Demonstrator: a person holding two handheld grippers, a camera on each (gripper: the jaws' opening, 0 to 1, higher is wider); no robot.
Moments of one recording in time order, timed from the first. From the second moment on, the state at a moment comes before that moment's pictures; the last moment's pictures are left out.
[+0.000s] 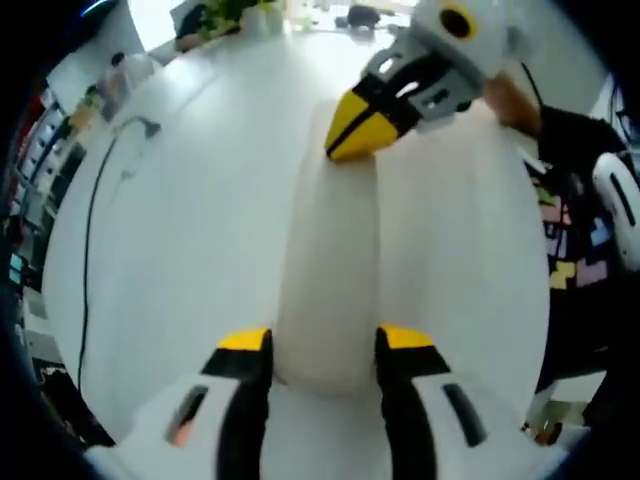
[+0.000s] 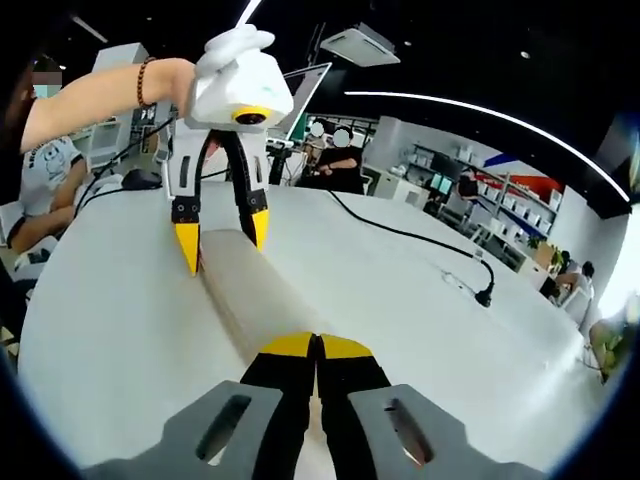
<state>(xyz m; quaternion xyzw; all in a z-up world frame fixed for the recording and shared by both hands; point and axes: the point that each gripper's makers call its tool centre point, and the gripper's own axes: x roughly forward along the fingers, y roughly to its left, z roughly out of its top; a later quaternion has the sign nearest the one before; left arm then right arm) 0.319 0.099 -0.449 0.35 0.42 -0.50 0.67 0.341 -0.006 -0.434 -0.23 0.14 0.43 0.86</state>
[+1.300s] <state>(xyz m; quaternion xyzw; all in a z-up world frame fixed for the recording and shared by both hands) 0.309 0.104 -0.443 0.41 0.57 -0.40 0.59 0.343 -0.005 -0.433 -0.18 0.12 0.43 0.88</state>
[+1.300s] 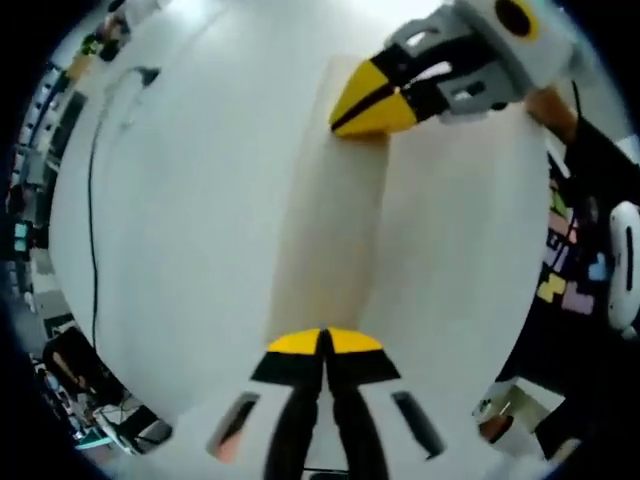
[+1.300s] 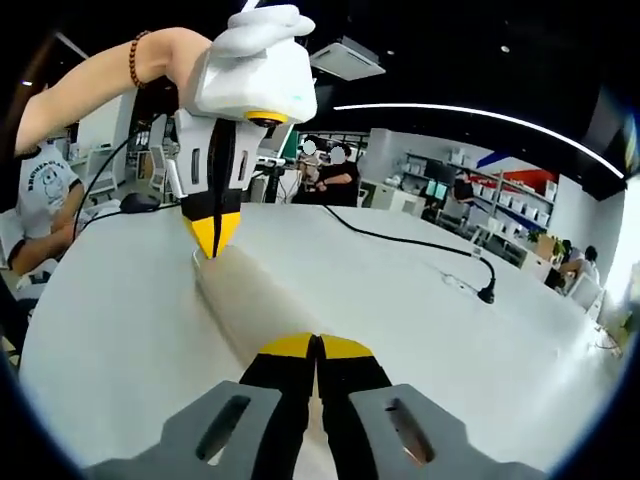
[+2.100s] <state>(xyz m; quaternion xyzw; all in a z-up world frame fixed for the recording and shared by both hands) 0.308 0.103 -0.442 0.40 0.56 -0.41 0.60 0.359 -0.093 -0.431 -0.12 0.16 0.36 0.91</state>
